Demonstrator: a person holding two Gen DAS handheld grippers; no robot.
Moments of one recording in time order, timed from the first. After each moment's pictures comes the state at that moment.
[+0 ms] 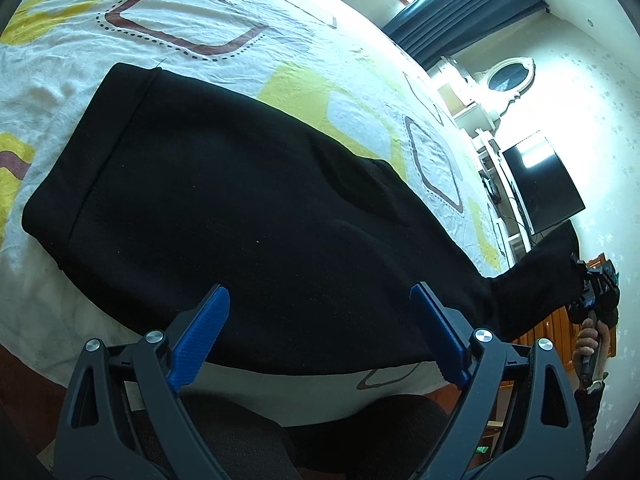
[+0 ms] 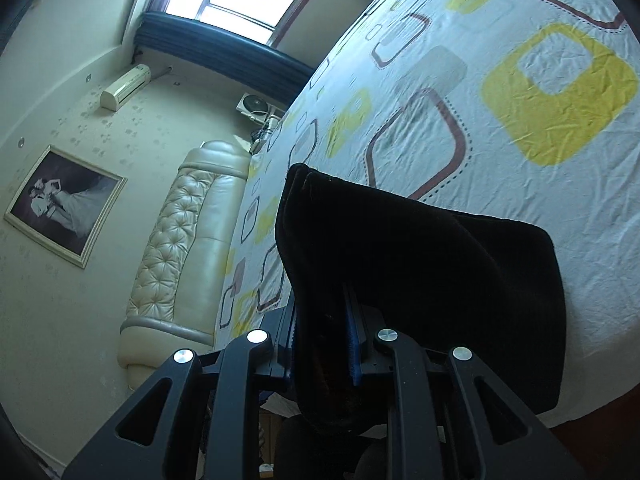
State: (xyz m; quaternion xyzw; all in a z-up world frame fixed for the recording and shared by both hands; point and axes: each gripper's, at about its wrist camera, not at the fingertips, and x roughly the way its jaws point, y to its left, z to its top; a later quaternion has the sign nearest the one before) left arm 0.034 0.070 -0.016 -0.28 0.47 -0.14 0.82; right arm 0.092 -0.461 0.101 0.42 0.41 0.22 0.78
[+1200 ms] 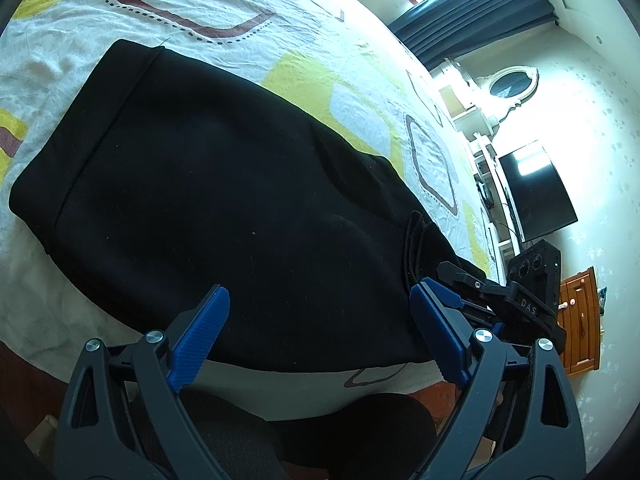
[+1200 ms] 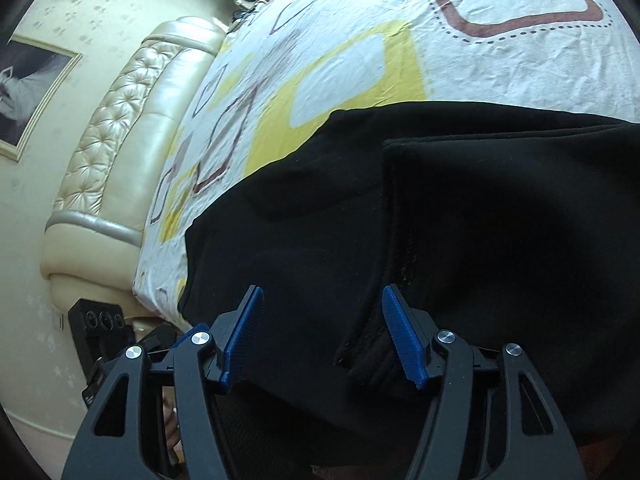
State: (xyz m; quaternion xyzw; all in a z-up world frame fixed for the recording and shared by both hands) left arm 0.039 0.074 -0.023 -0.31 0.49 -0.14 0.80; right arm 0.106 -0.229 -0.011 0.26 0.54 0.25 0.76
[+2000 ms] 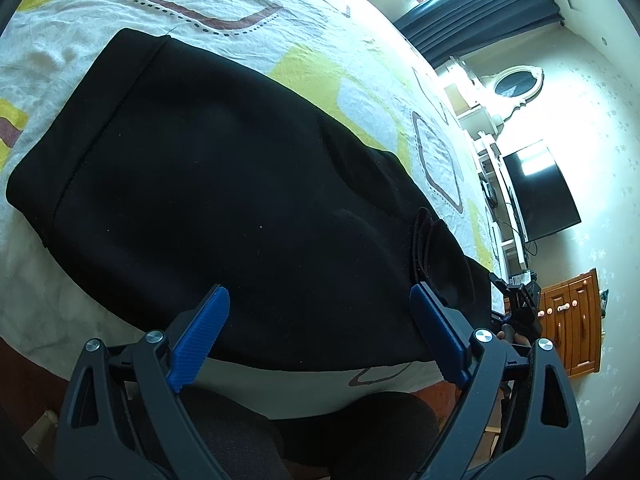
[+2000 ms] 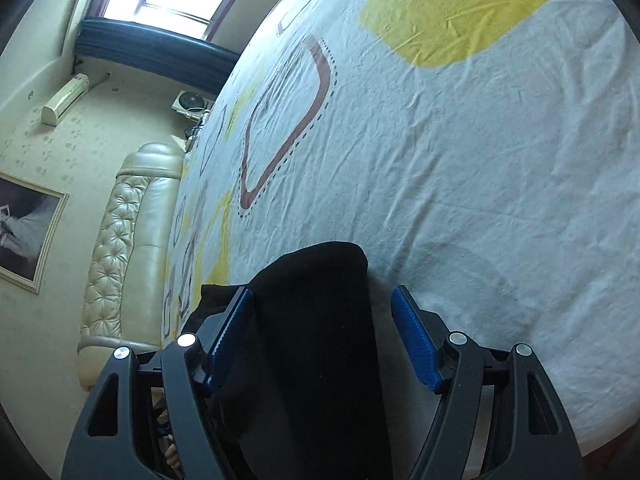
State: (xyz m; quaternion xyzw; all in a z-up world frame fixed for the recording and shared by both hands) left arm 0.043 0.072 -0.028 -0.31 0.50 -0.14 0.80; right arm 0.116 -0.495 -0.058 0.44 0.46 0.15 0.76
